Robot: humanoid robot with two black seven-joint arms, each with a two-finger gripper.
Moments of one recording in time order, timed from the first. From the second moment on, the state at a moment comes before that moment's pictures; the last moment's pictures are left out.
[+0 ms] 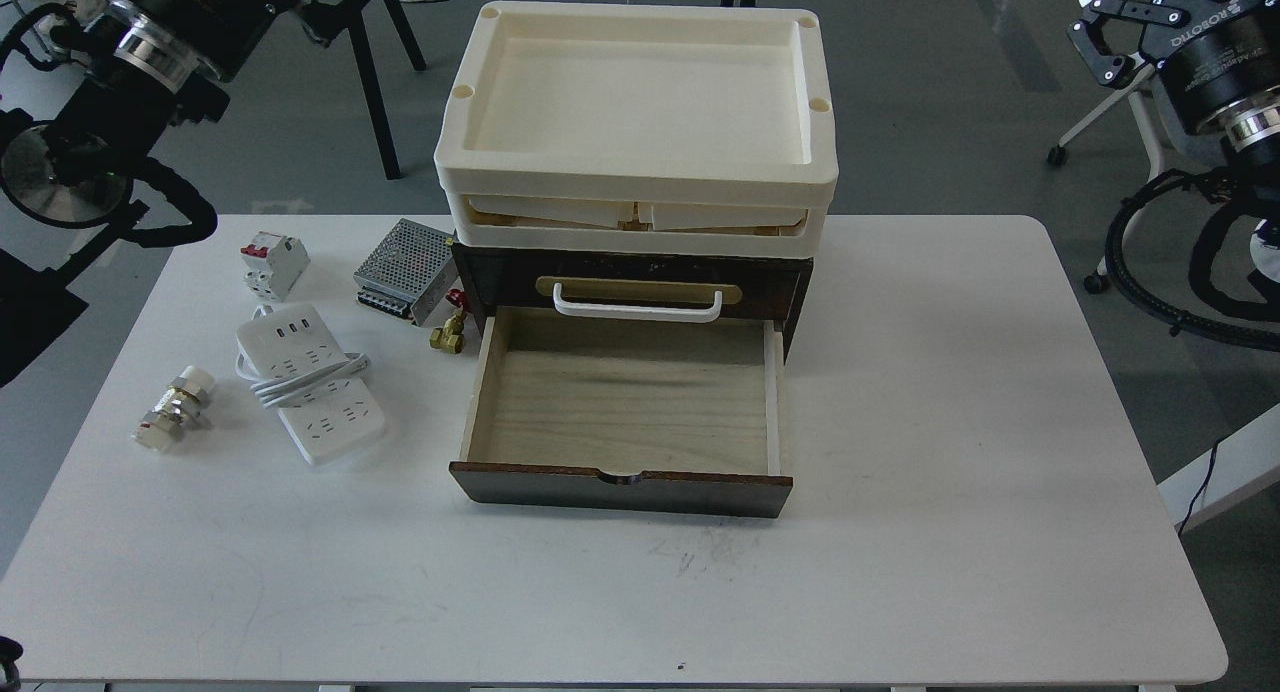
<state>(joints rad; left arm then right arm) -0.98 0.64 -0.61 -1.04 -0.42 -0.49 -0.17 0.95 -0.64 0.50 0.77 0.21 0.49 0.49</state>
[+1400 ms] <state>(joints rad) -0.76 1.35 -0.54 -1.65 1.10 -0.43 -0.49 0.82 -0.73 0.51 0.81 0.21 0.49 0.49</state>
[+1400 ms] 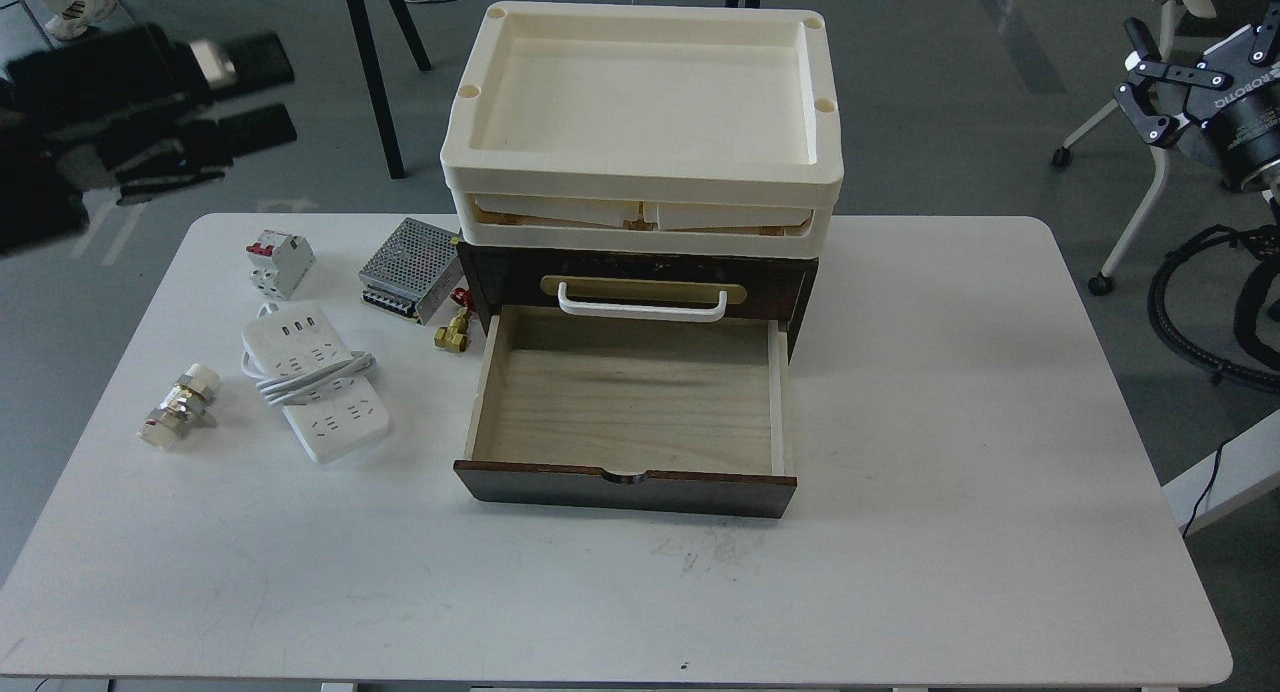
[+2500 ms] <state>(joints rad) -0.80 0.68 -0.22 -0.76 2.04 -0.18 -0.49 0.74 -0.76 0.52 0.82 0.21 0.49 0.49</state>
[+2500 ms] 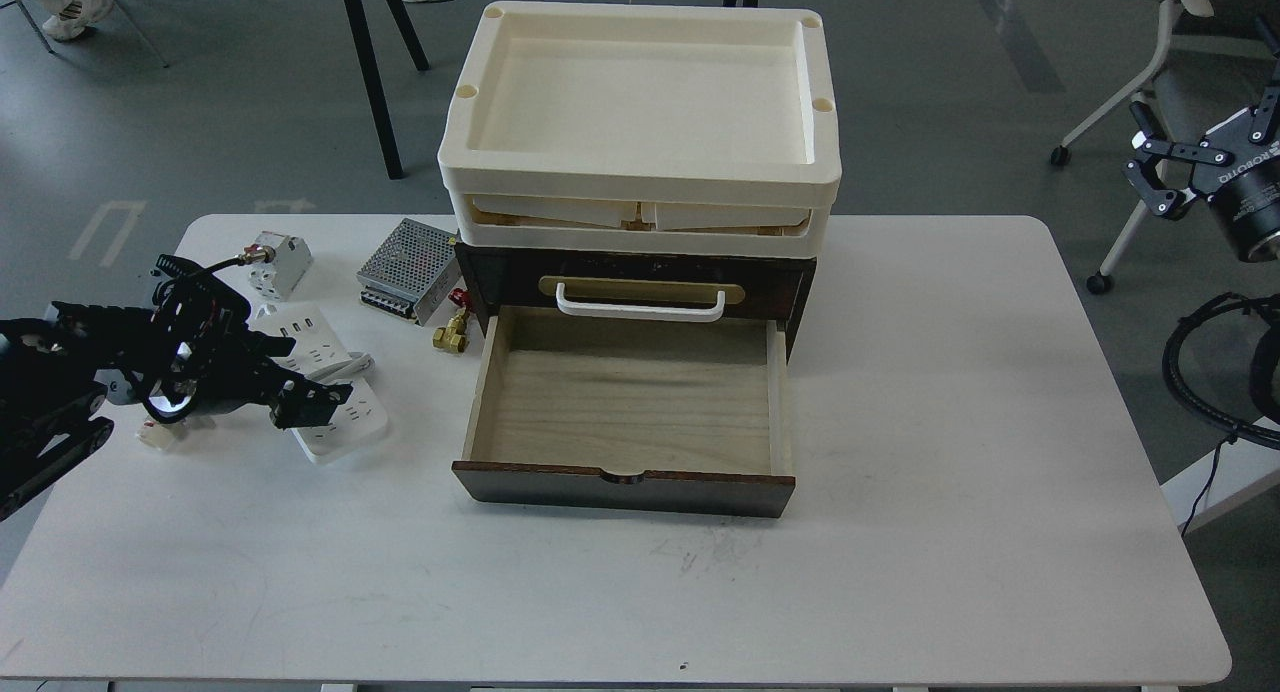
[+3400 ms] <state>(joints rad) -0.78 0.68 -0.19 -0.73 2.03 -0.04 -0.49 0.70 -0.77 0.52 0.82 0.21 0.49 0.49</state>
